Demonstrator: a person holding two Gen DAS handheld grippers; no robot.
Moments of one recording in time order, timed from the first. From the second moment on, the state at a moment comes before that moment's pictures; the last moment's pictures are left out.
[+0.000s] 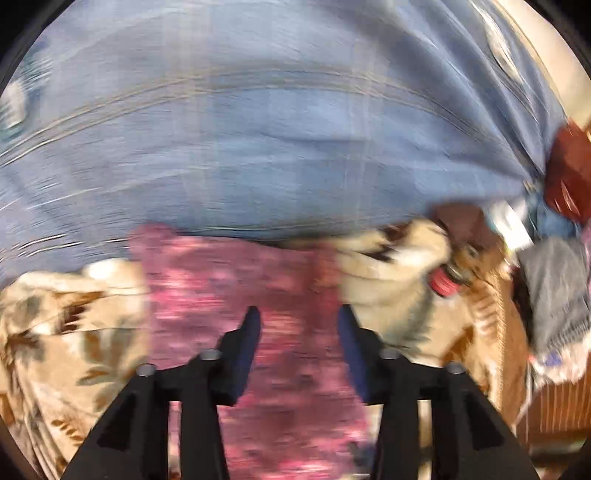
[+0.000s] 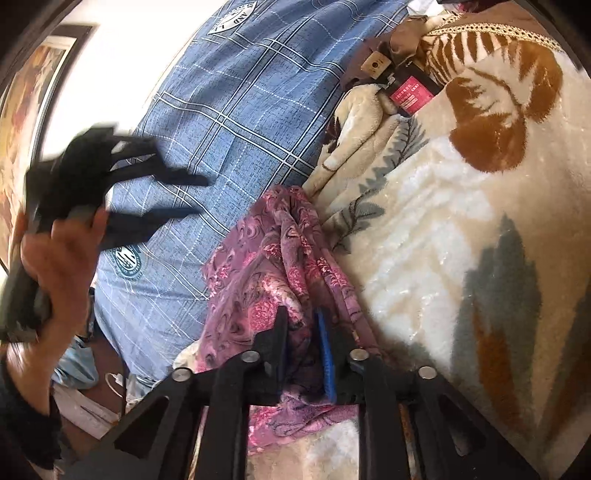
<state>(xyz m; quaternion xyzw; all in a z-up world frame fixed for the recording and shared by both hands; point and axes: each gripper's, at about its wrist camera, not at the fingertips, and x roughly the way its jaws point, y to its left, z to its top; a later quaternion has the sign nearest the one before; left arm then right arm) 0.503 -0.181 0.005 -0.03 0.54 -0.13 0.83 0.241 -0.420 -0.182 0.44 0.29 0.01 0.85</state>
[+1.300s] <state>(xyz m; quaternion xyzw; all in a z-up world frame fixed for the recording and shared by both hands) 0.423 -0.057 -0.125 -0.21 0.58 -0.13 0.77 0.387 -0.409 -0.171 0.24 0.49 0.14 0.83</state>
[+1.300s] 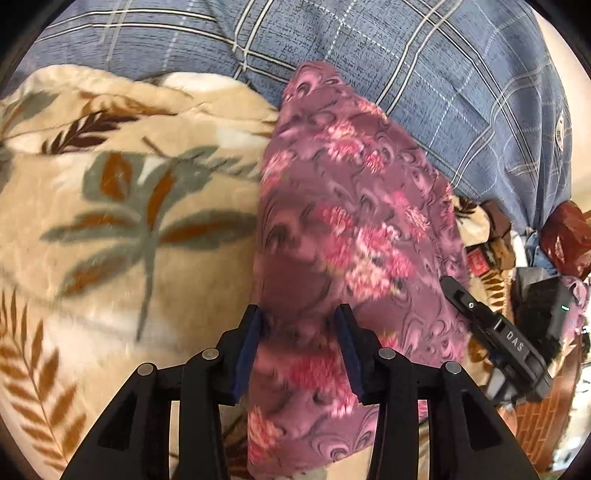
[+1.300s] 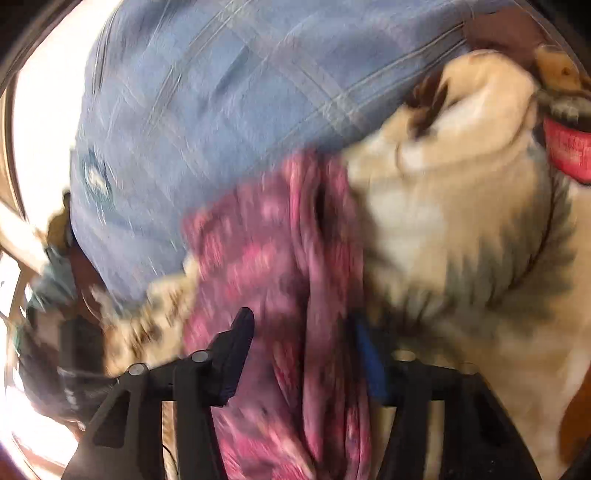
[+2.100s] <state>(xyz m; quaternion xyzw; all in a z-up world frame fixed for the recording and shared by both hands) 0.336 -0.056 -0.115 -0.17 0.62 -0.11 0.76 0.270 -0.442 -0.174 0.24 0.49 0.10 0.83</state>
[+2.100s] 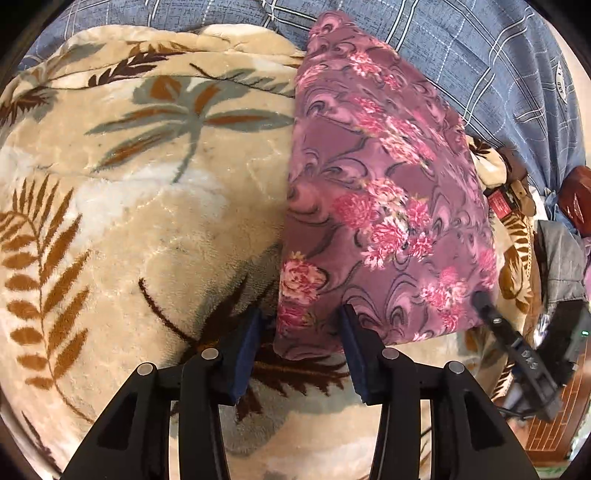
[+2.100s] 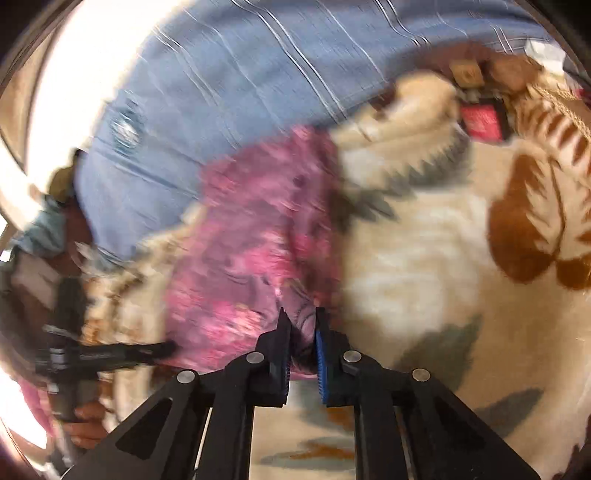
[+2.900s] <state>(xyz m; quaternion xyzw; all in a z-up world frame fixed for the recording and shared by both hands) 0.293 -0.045 -0.047 -0.09 0.56 0.00 0.82 0.268 -0.424 -0.126 0.24 0.47 0.05 0.85</state>
